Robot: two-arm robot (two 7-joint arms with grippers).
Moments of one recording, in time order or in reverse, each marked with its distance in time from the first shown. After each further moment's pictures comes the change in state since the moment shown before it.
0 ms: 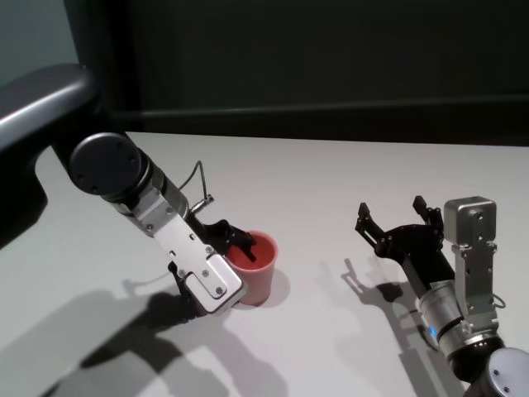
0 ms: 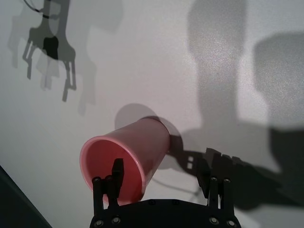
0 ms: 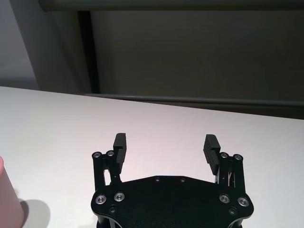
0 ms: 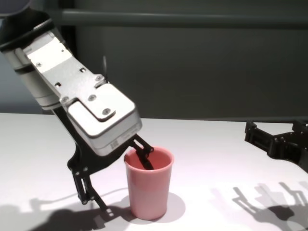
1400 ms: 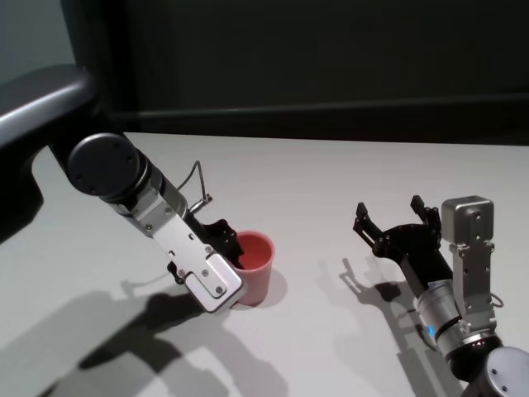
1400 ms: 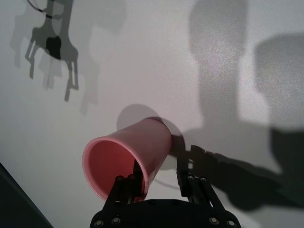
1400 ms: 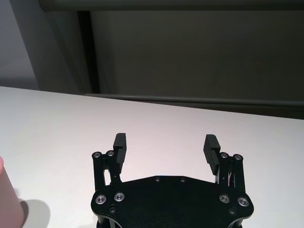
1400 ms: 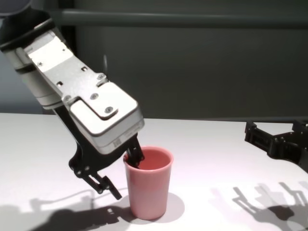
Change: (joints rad) left arm -0.034 0.013 0.052 -0.001 -0.027 0.018 0.032; right arm 0.000 0.000 0.000 0.000 0.000 0.000 0.000
